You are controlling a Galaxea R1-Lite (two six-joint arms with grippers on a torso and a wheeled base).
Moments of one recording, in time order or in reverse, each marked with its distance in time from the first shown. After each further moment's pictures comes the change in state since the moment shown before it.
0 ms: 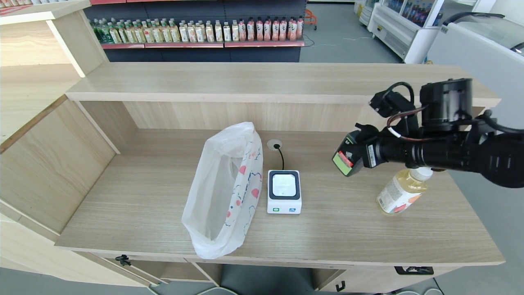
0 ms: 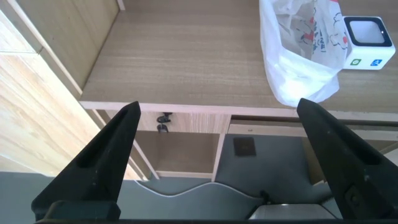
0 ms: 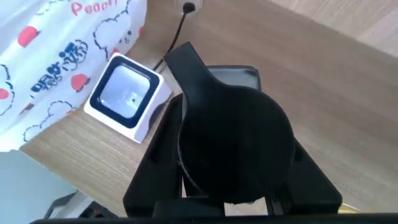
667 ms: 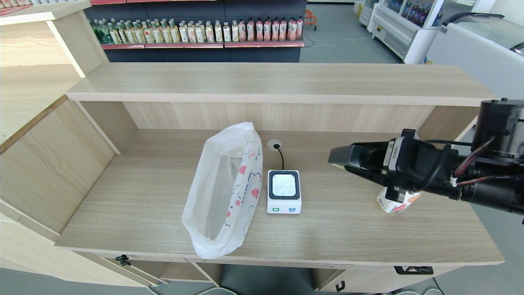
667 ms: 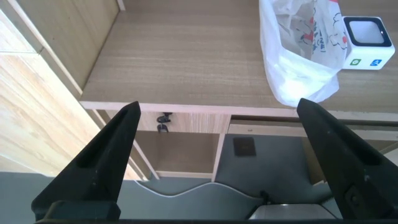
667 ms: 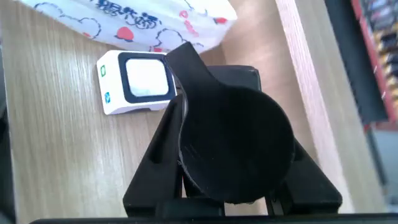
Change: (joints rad) left arm 0.000 0.000 0.000 0.000 0.000 0.000; right arm 0.065 -0.204 0.358 -0.296 0.299 -0.944
